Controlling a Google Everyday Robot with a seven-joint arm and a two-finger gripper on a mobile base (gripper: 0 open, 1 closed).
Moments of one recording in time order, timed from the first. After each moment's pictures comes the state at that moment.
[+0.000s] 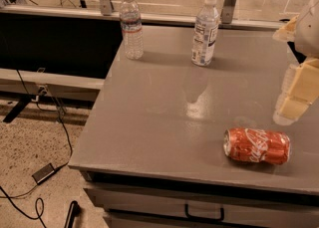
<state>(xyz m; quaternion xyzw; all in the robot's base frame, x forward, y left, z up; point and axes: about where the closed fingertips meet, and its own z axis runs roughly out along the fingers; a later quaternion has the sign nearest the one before) 0.438 -0.216 0.978 -0.60 0.78 -0.04 0.16</state>
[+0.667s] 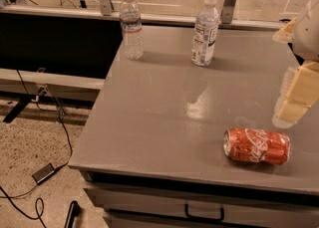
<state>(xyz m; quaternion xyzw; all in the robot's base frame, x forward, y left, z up) 0.435 -0.213 0.977 -0.60 0.78 -0.05 0.16</state>
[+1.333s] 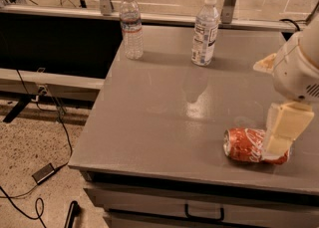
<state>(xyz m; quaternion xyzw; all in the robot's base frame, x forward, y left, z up) 0.413 -0.196 0.926 -0.64 0.75 -0.03 0.14</state>
